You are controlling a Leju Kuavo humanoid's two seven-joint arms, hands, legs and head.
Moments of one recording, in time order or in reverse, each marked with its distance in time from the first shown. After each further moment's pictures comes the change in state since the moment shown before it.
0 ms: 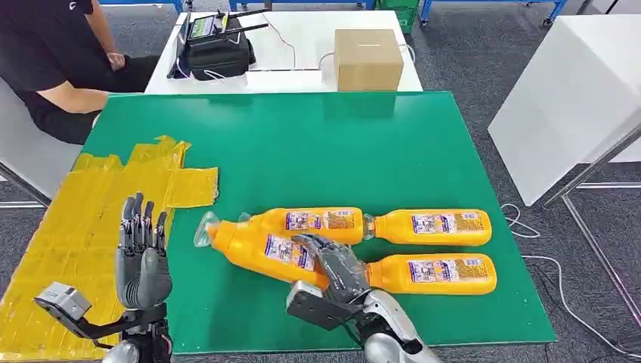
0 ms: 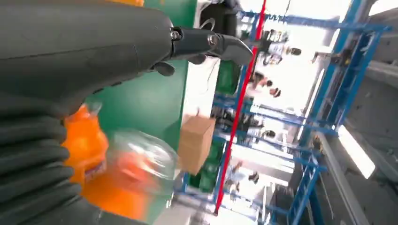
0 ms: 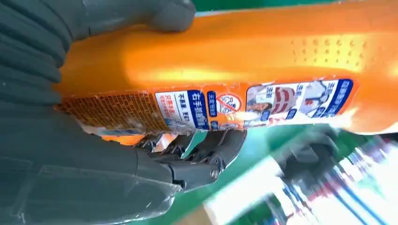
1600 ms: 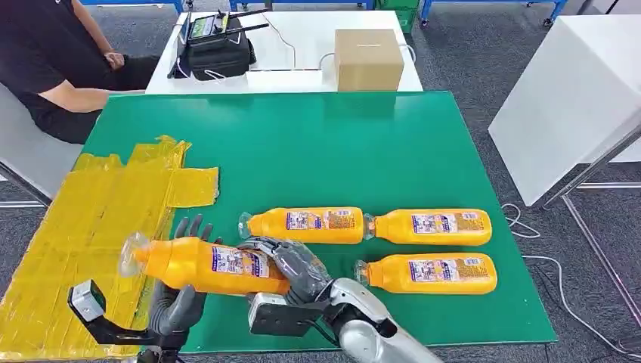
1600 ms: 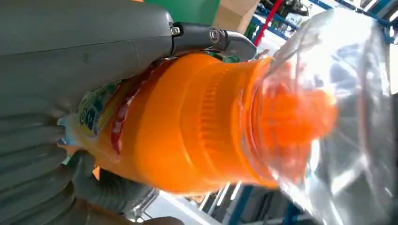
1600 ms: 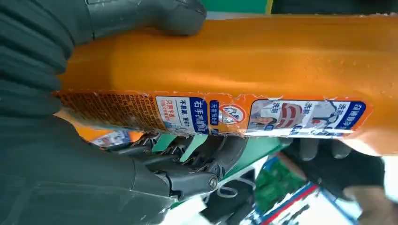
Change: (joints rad) left arm 0.030 0.095 -0.108 0.087 0.359 -0.402 0.146; right arm -0.177 0.073 0.167 0.053 -0.069 0.252 -0.036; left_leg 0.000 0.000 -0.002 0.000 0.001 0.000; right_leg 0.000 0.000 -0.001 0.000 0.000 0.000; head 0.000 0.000
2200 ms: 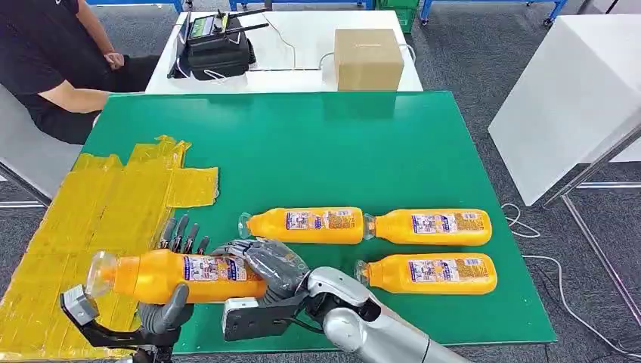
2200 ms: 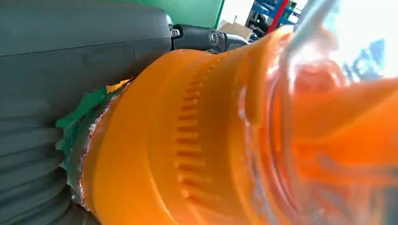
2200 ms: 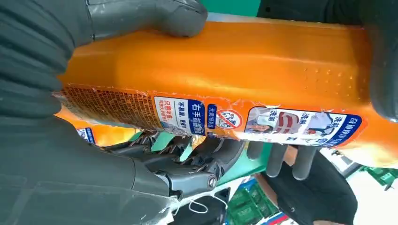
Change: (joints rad) left arm -0.001 -0.001 0.044 0.019 -0.091 0.097 -0.040; right arm -0.122 0.027 0.123 0.050 -0.047 0.053 0.031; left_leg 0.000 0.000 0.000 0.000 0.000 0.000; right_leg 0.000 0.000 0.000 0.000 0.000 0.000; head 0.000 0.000
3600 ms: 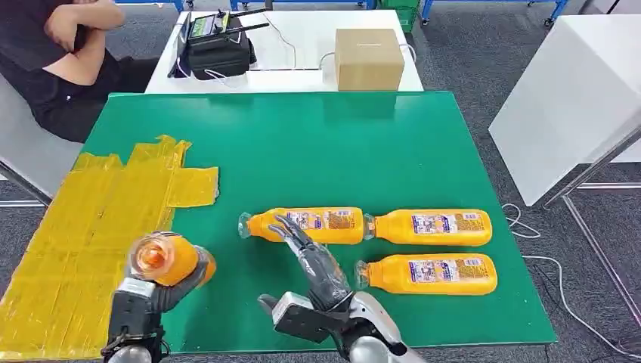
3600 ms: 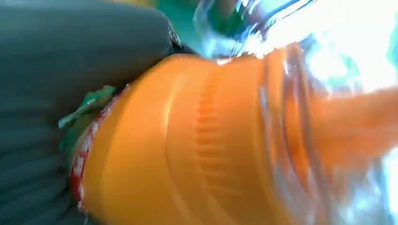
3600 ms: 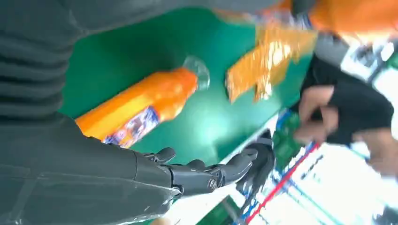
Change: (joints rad) left arm -0.046 0.023 0.053 -0.010 -0.902 0.706 -0.061; right arm 0.273 -0.064 -0.209 -0.122 0.011 -0.323 -0.075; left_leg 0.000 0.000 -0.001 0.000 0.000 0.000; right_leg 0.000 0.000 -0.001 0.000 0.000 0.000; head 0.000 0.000
